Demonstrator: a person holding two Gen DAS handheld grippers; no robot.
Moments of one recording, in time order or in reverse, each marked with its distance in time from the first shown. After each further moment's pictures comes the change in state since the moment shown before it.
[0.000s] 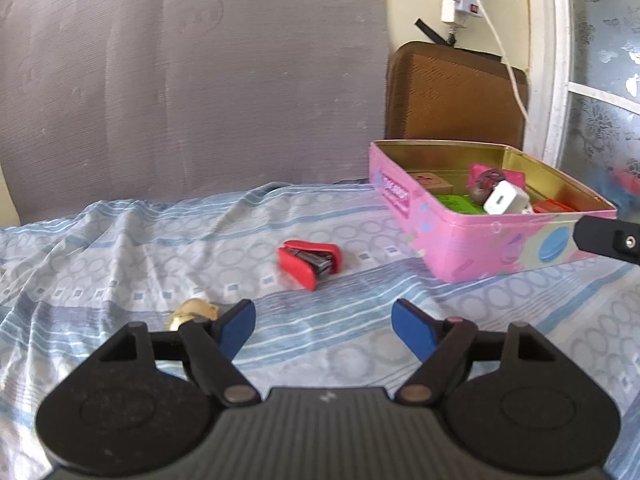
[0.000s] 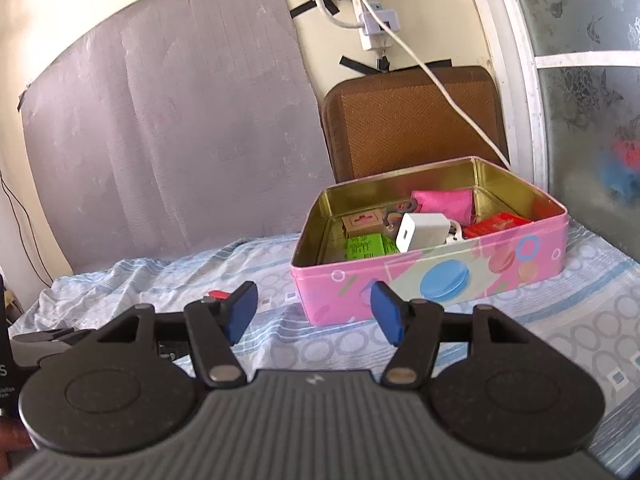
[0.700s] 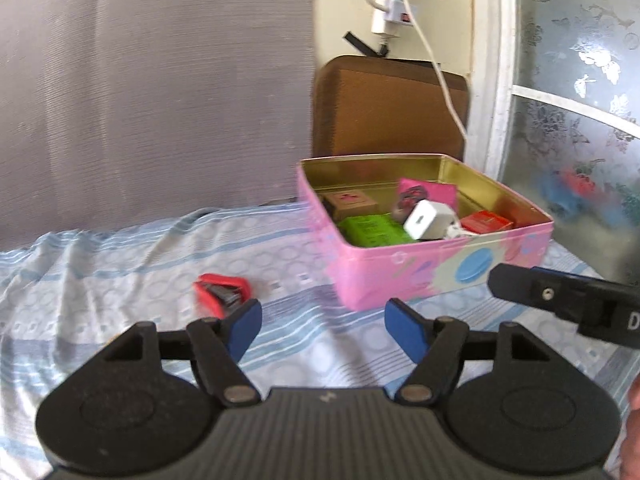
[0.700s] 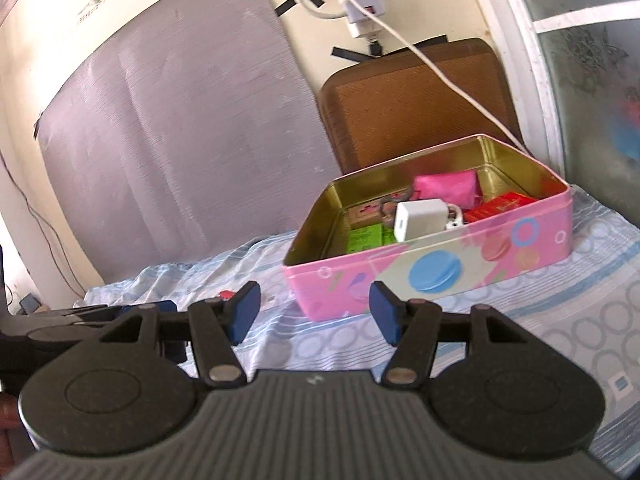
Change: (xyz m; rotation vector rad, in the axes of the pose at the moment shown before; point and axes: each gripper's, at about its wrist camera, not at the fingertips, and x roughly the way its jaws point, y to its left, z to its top) left arm -0.019 -0.057 0.028 0.044 -0.005 -0.111; right arm -0.005 -0.046 0.006 0.088 0.042 0.122
